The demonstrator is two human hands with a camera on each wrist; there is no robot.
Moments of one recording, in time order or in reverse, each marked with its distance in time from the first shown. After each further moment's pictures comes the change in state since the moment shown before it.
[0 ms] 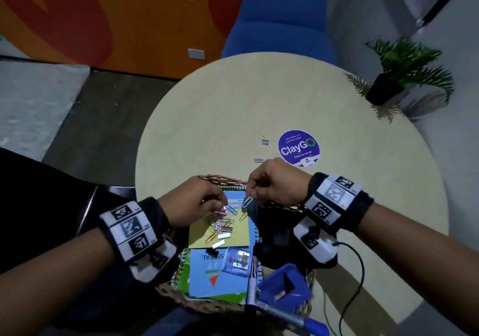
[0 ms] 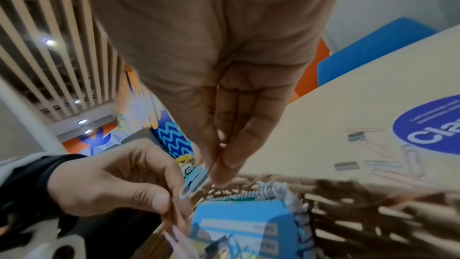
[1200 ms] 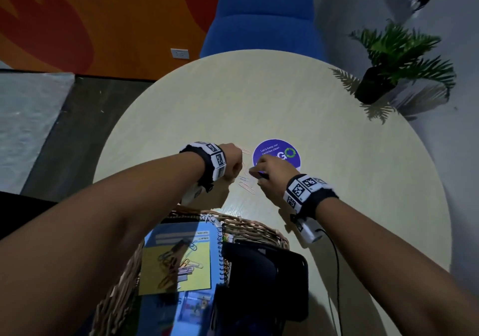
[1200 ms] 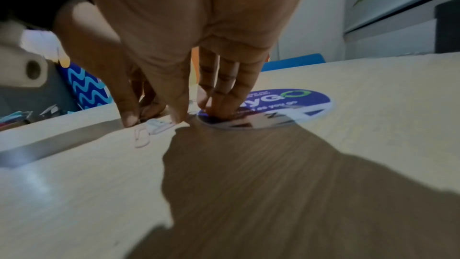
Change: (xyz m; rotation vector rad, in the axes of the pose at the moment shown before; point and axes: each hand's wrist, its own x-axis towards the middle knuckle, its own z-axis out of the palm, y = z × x) left_hand 0.249 0.033 -0.010 0.526 -0.340 -0.185; right_hand 0.065 0.168 -0.021 -0.255 0.150 0.218
